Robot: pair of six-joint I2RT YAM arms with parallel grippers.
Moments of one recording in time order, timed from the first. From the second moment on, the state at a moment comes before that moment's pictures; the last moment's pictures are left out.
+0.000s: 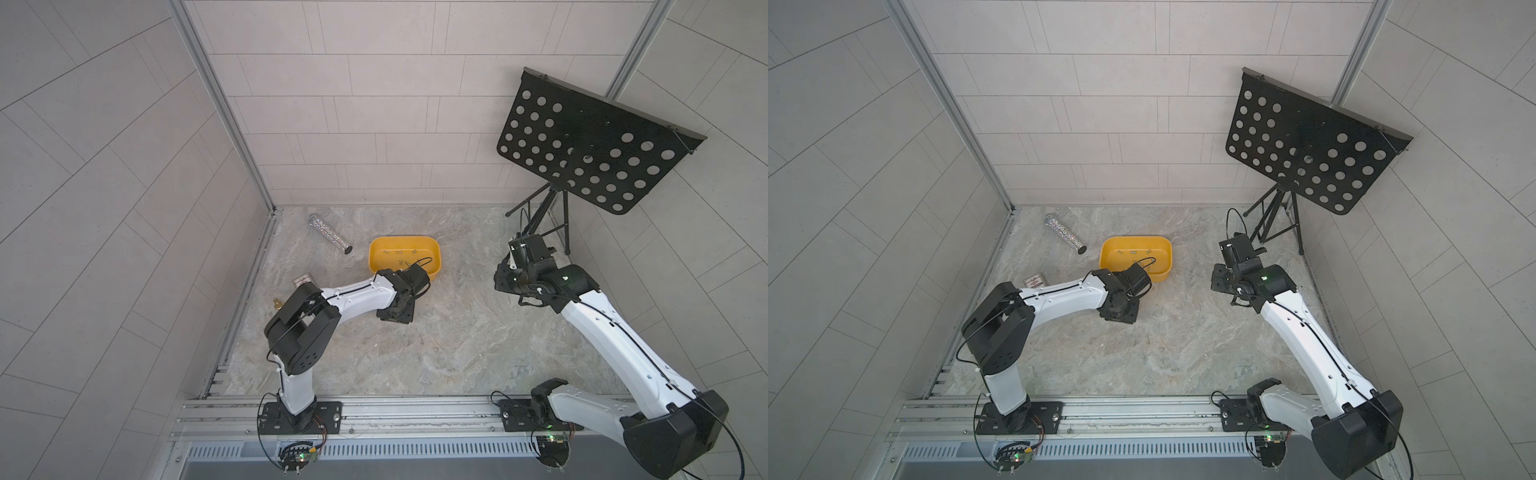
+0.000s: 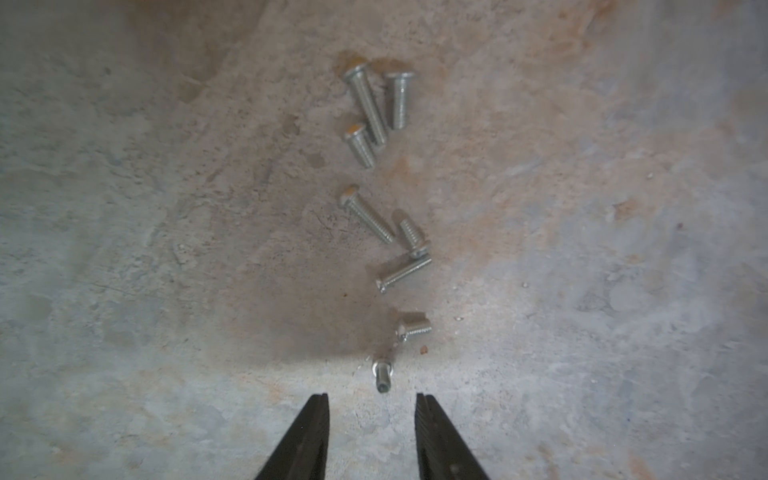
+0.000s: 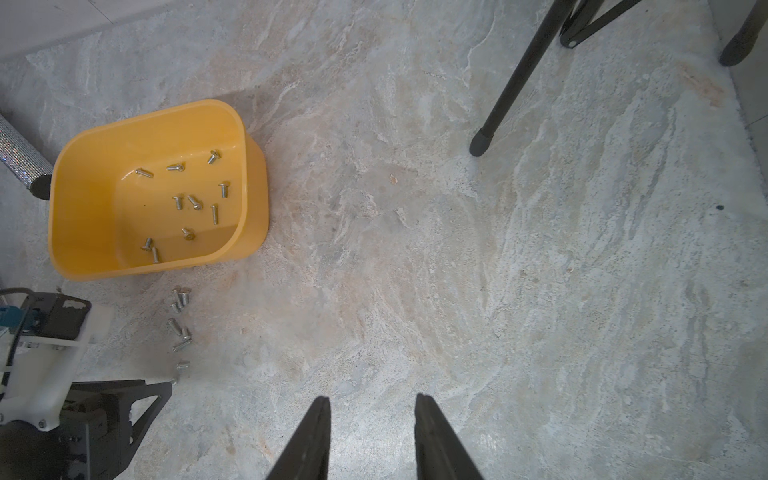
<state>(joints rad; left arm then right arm) -0.81 1.83 1.21 -0.79 -0.12 -0.65 0.32 1.12 1.12 -0.94 0.14 0.50</state>
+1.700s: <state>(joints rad) -0.81 1.87 1.22 -0.79 -0.11 -0.63 0.32 1.13 1.11 -0.92 0.12 0.50</state>
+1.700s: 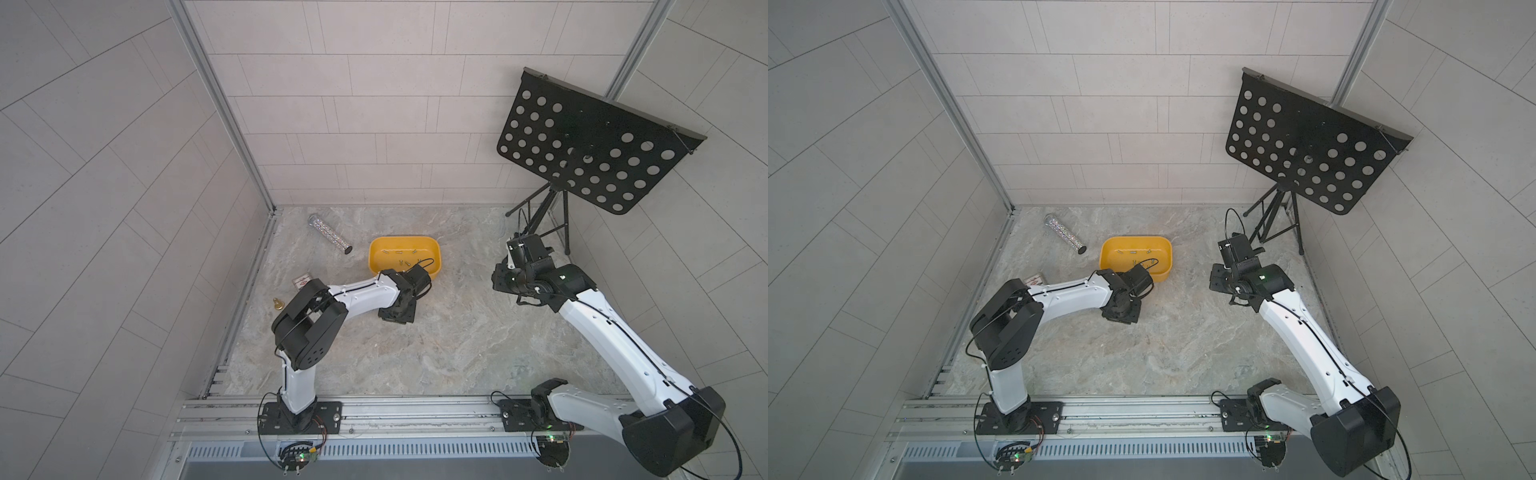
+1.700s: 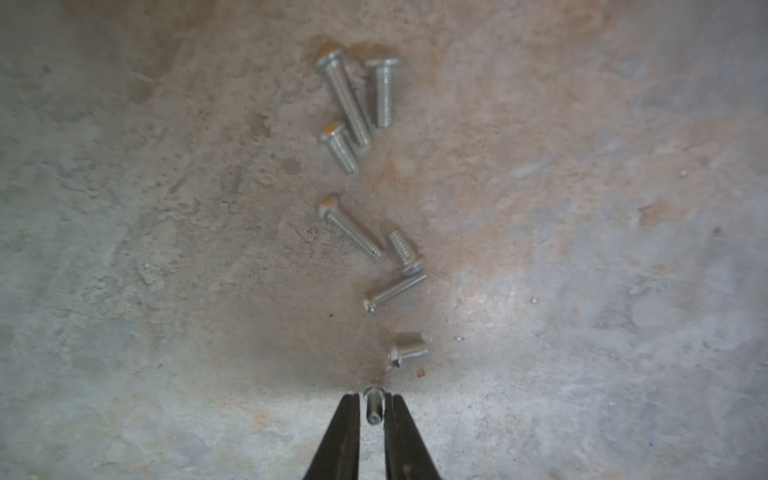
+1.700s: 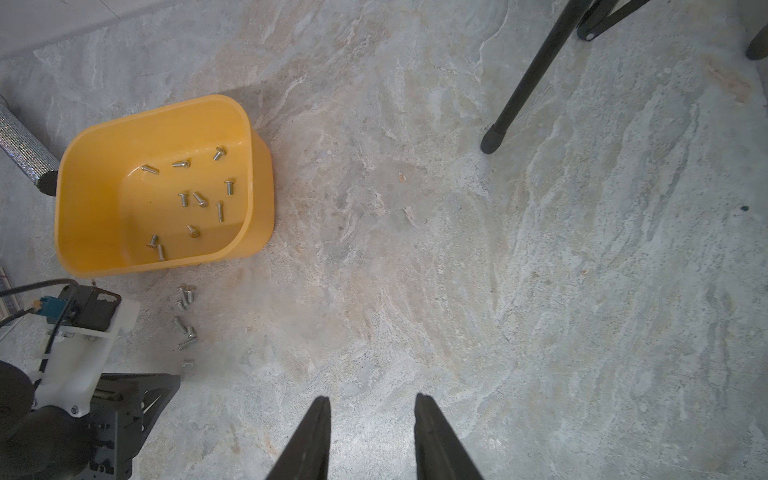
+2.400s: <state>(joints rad) -0.81 1.83 1.23 -0.86 -0.12 -0.61 0.32 1.13 1.11 -0.92 0.12 0.49</state>
